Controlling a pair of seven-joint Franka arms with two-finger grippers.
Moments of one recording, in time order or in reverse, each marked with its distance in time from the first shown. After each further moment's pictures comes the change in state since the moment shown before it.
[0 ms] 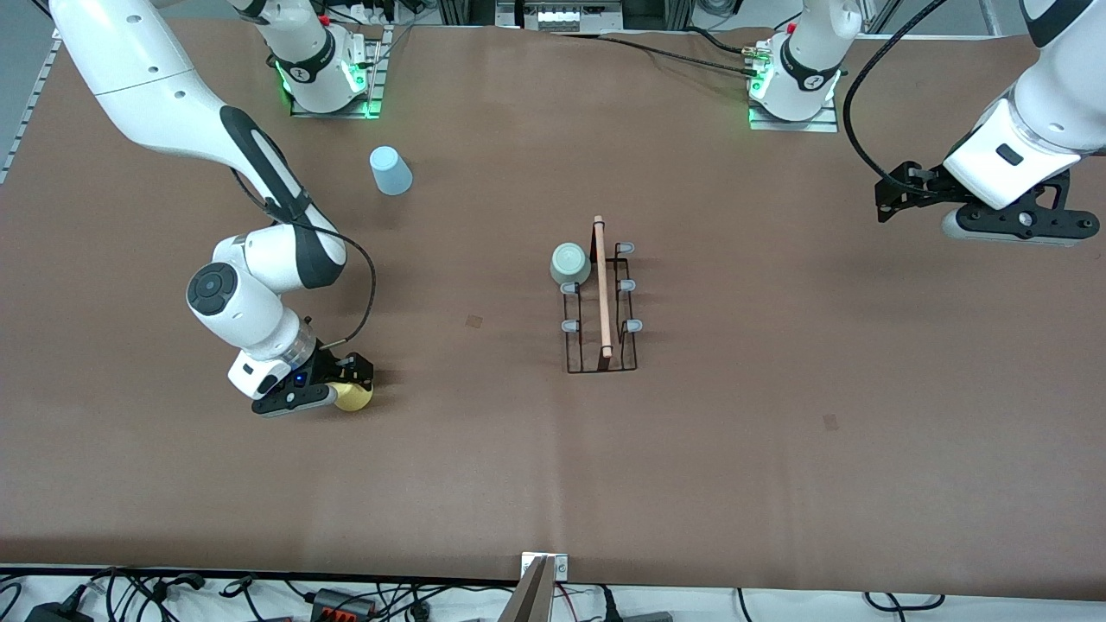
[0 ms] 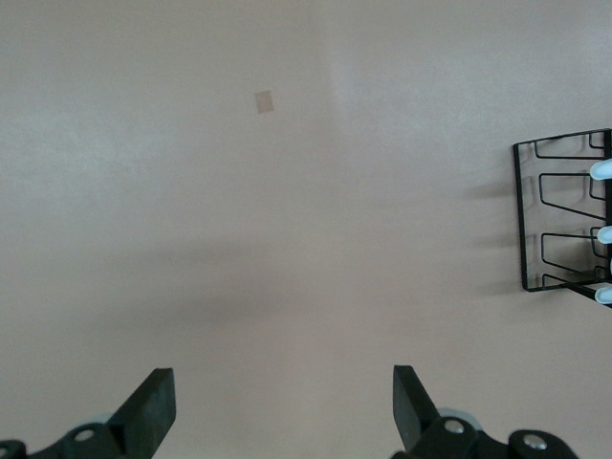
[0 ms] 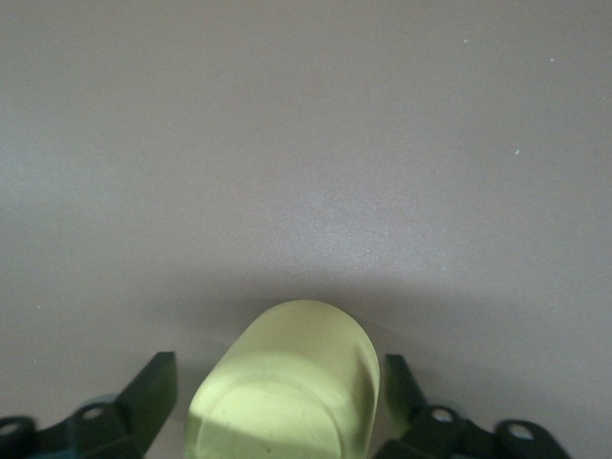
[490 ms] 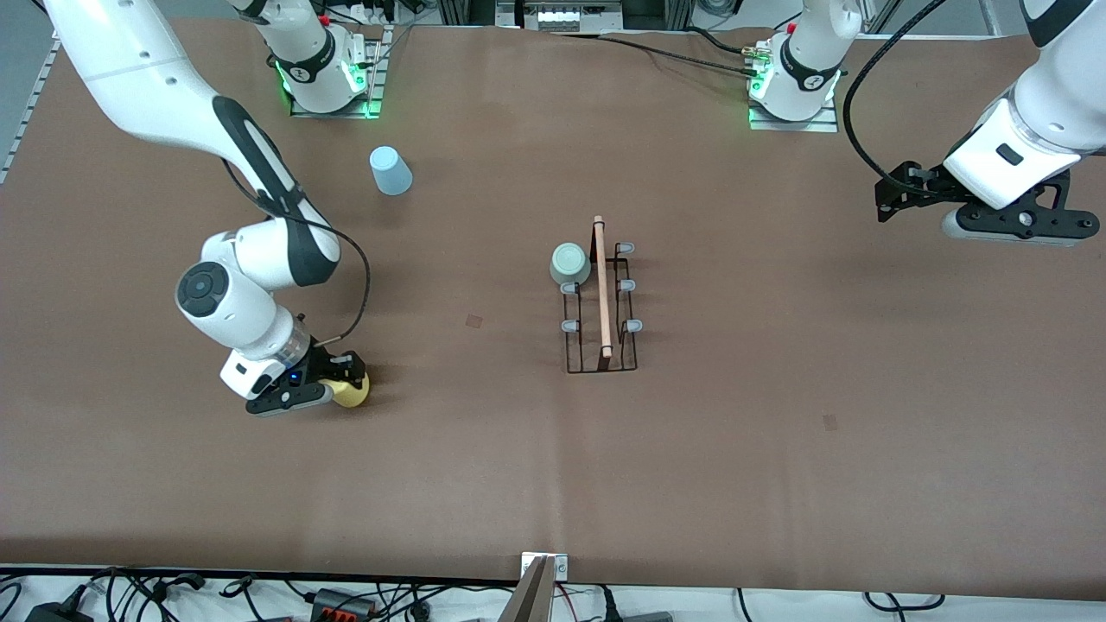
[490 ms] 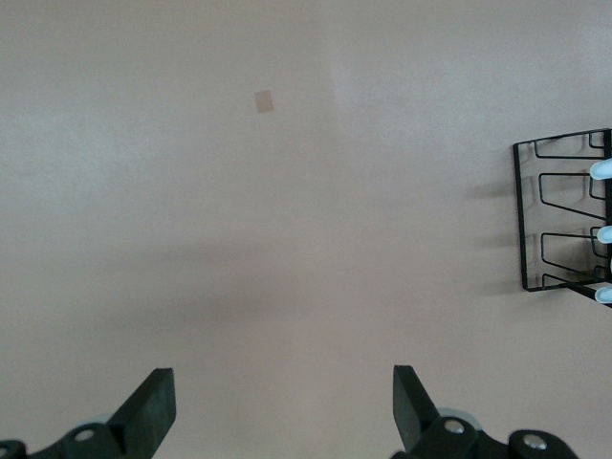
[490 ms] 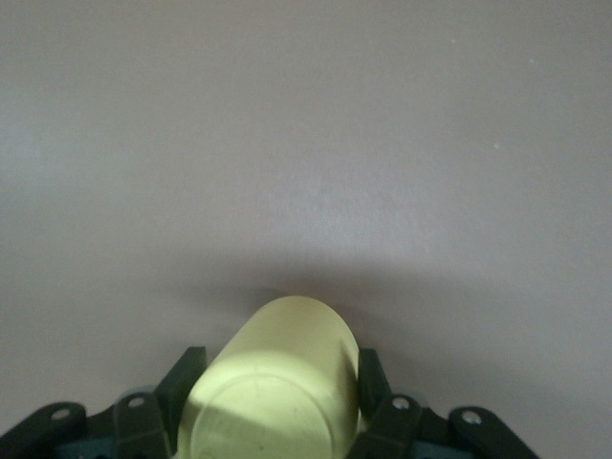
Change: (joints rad) left arm 0.000 0.000 -0.001 0.000 0.000 0.000 0.000; right arm 0.001 -0.081 0.000 0.025 0.001 -0.190 0.006
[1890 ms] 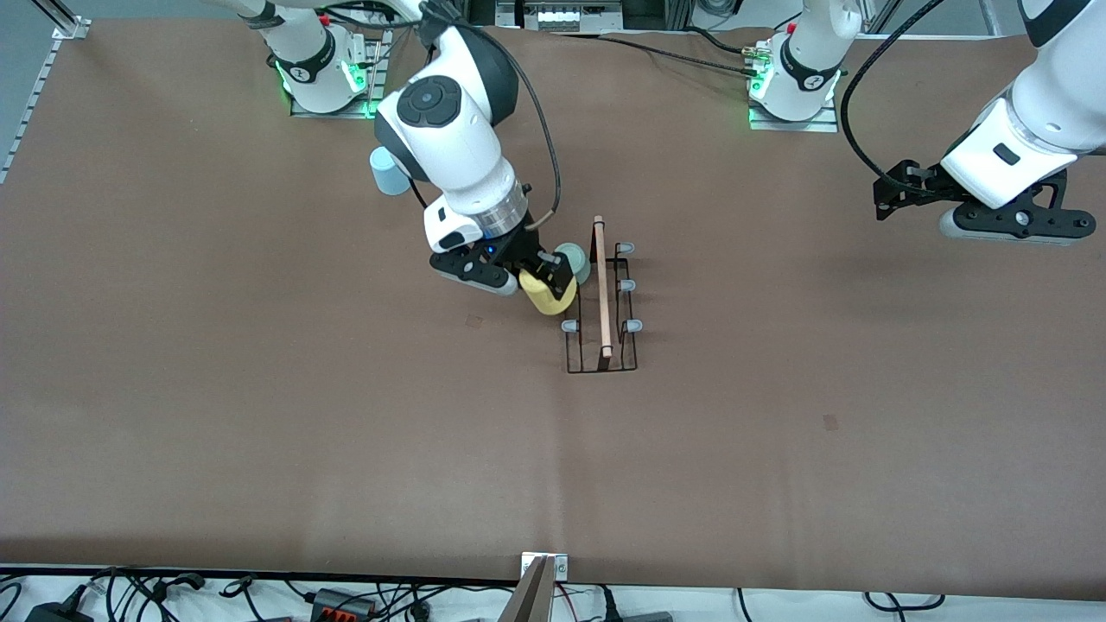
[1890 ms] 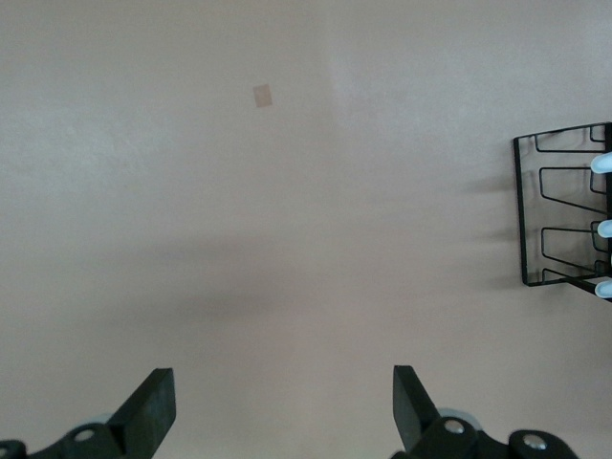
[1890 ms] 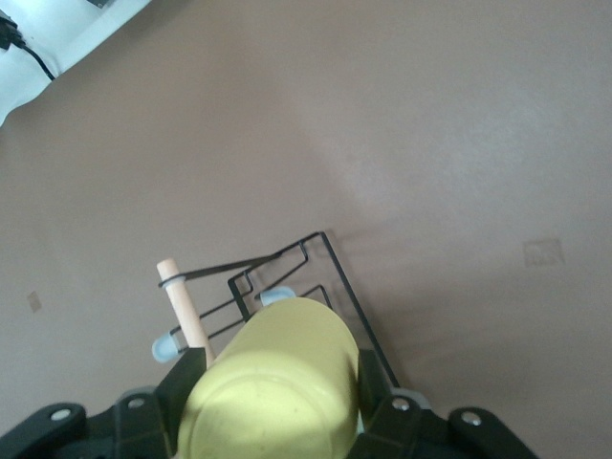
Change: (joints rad) left arm 0.002 0.000 -0.004 0.000 0.000 -0.017 0.000; right arm 0.532 -0.116 0.001 0.155 -0.002 -0.045 1.173
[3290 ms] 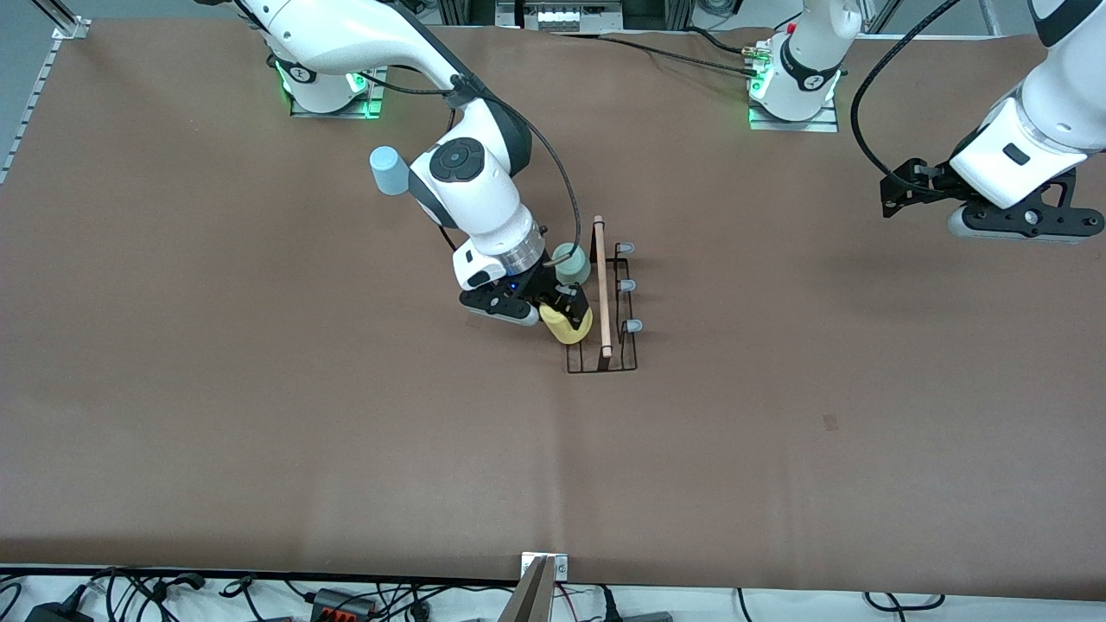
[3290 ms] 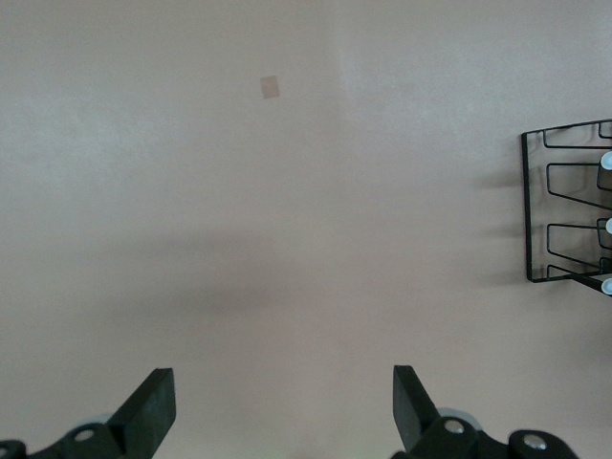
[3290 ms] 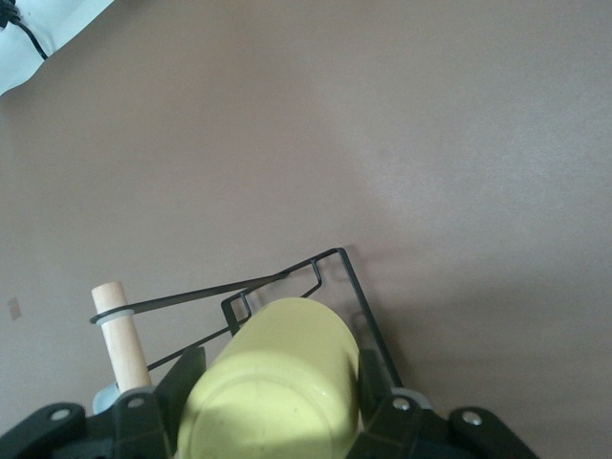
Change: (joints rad) left arm 0.009 -0.002 0.006 0.001 0.000 -0.012 0.001; right arm 0.015 0.162 -0.002 0.009 -0.050 0.216 0.000
